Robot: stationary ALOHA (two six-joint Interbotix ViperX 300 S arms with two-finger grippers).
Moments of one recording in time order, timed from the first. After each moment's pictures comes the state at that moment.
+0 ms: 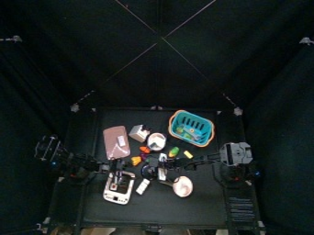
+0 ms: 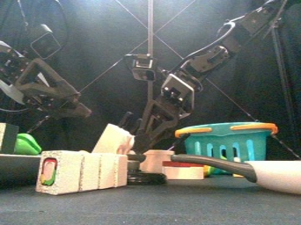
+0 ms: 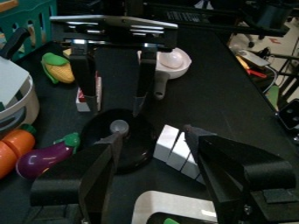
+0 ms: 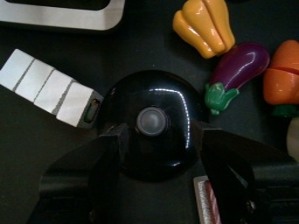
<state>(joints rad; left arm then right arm) -0.22 -0.16 1.25 -0.19 -0.86 0.01 0.01 0.23 0.47 -0.09 0.09 0.14</state>
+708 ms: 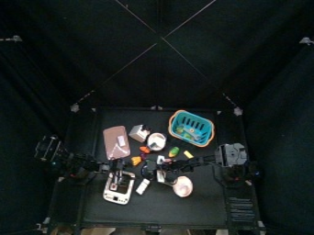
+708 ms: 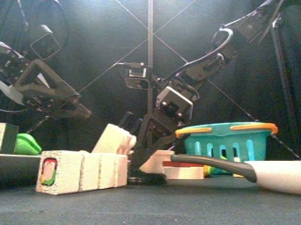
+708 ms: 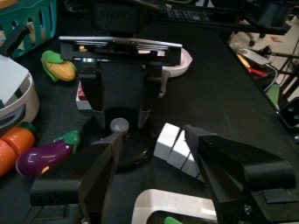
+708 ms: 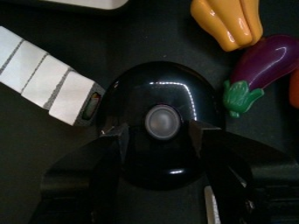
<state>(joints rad) -0.22 -0.16 1.25 -0.19 -0.86 0.01 0.00 0.29 0.45 -0.12 0.10 0.14</state>
